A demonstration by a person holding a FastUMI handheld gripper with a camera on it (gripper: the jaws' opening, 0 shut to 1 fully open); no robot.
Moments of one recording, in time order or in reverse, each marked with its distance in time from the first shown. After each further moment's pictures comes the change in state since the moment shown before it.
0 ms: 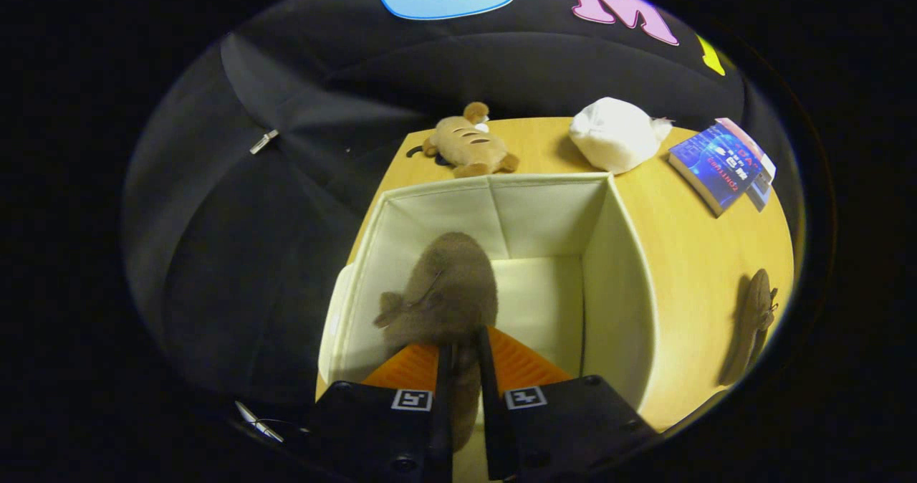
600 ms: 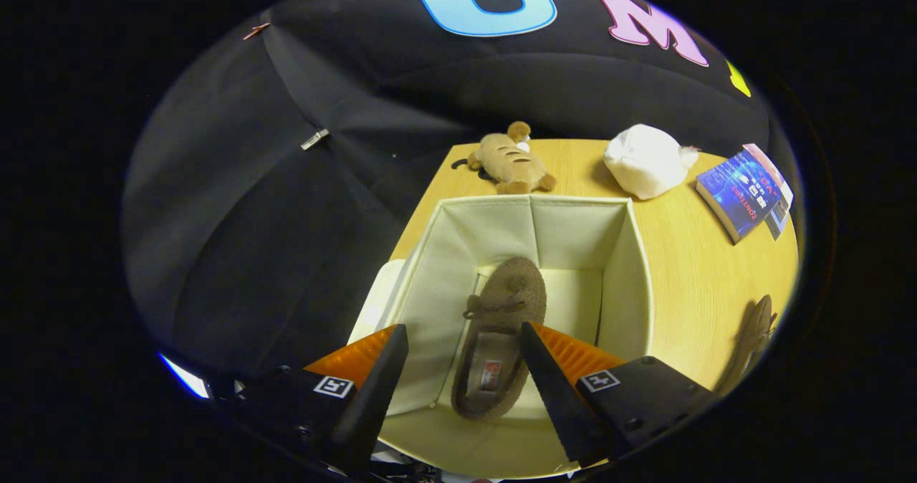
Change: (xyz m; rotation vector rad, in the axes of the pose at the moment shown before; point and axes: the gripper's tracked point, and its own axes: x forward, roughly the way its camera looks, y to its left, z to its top) arm -0.050 0.014 0.010 -0.128 -0.083 0.141
